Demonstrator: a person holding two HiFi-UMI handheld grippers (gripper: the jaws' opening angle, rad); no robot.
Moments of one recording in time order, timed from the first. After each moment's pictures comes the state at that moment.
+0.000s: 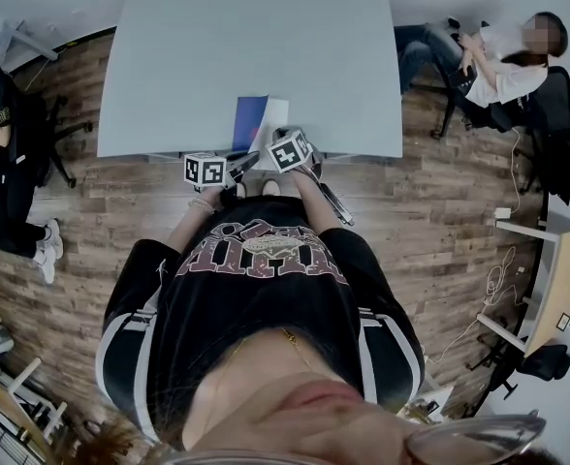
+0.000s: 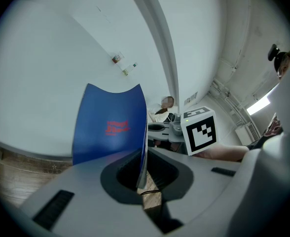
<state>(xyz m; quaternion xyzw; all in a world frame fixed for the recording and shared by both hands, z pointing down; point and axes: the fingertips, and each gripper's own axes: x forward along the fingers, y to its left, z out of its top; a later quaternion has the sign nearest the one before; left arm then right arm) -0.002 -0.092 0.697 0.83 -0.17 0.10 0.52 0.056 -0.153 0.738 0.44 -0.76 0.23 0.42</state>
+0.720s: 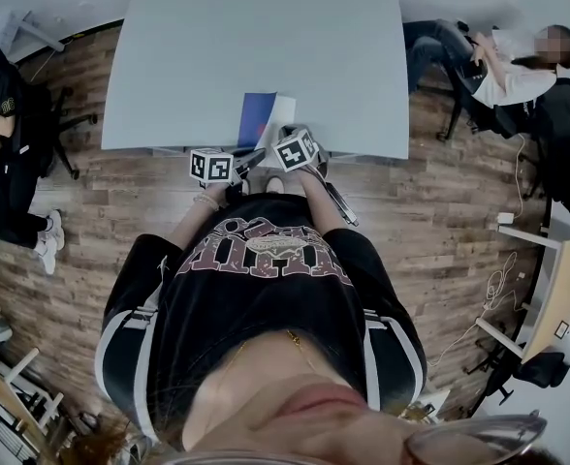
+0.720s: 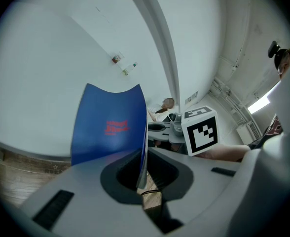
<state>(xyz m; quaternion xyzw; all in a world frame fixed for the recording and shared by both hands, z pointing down) 0.000 -0.093 0.698 0.83 -0.17 0.10 0.51 0.056 -0.154 0.737 0.43 -0.77 0.22 0.42</state>
